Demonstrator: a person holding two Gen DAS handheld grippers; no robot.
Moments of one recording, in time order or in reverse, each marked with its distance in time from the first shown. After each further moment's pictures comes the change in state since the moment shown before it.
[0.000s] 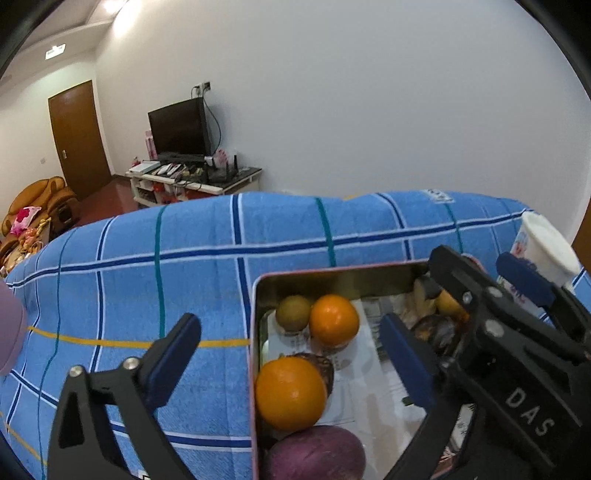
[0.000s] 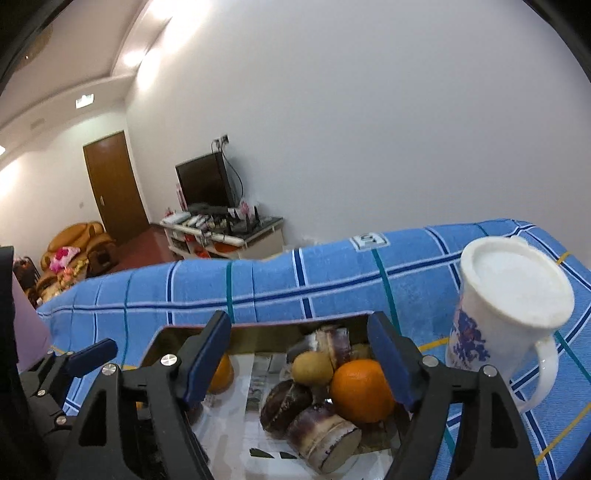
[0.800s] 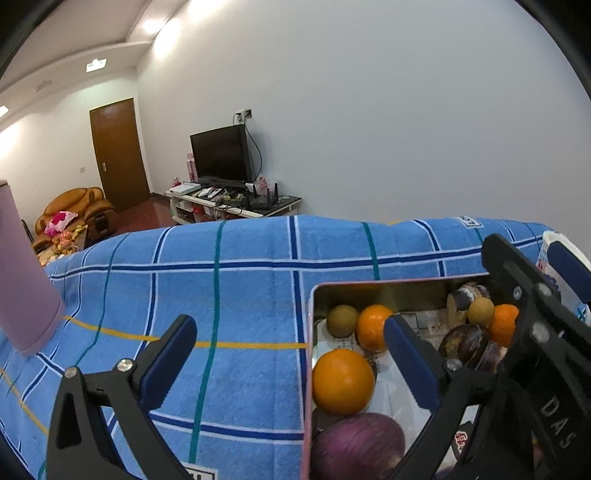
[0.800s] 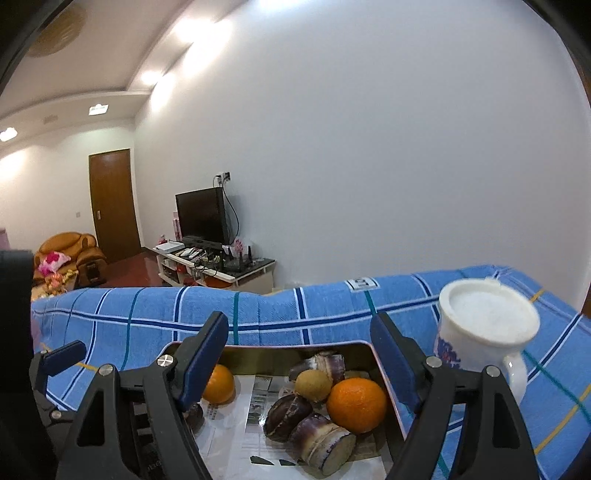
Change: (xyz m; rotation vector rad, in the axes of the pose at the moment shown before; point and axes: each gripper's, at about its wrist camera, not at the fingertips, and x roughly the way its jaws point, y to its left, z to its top) left arm -0.029 0.018 -0.023 -0.062 -0.145 0.134; right arm -0.043 0.020 -0.016 -0.101 -0.218 -0.060
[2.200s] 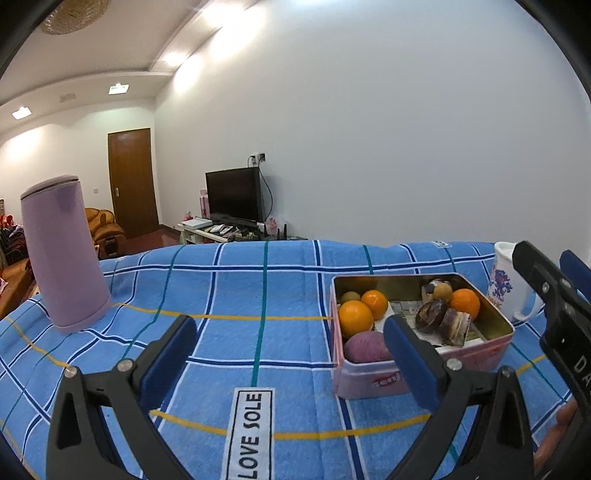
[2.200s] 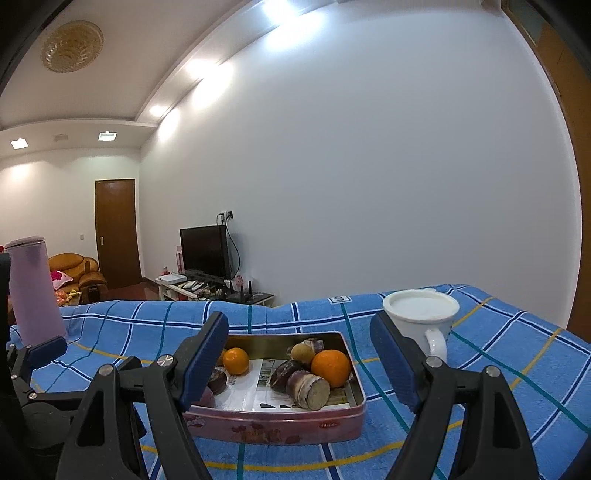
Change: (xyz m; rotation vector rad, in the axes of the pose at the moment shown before) left arm -0.113 0.038 -0.054 -0.032 -0.194 0.003; right arm -0.110 -0.006 -0.022 0.010 -0.166 -0.010
